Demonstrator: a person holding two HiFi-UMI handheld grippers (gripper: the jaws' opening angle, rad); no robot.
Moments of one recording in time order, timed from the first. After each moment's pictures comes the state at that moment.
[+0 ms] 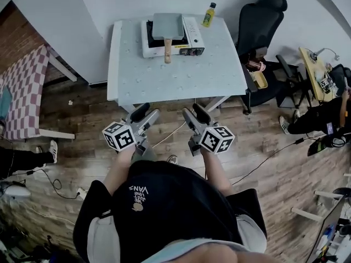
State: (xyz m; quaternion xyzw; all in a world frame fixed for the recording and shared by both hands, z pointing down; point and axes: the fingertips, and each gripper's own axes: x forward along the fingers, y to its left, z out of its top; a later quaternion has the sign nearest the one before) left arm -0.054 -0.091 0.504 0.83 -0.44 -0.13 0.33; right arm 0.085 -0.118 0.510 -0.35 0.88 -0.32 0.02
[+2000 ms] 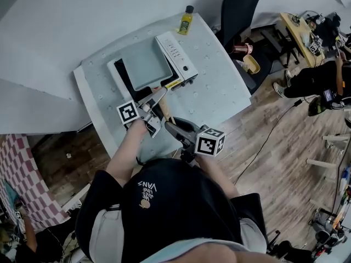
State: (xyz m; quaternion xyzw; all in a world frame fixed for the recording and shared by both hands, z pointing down) left arm -0.039 -0.432 0.569 0.71 -0.16 -0.23 0.65; right arm -0.045 -0.313 0.535 -0.33 0.81 -0.47 0.08
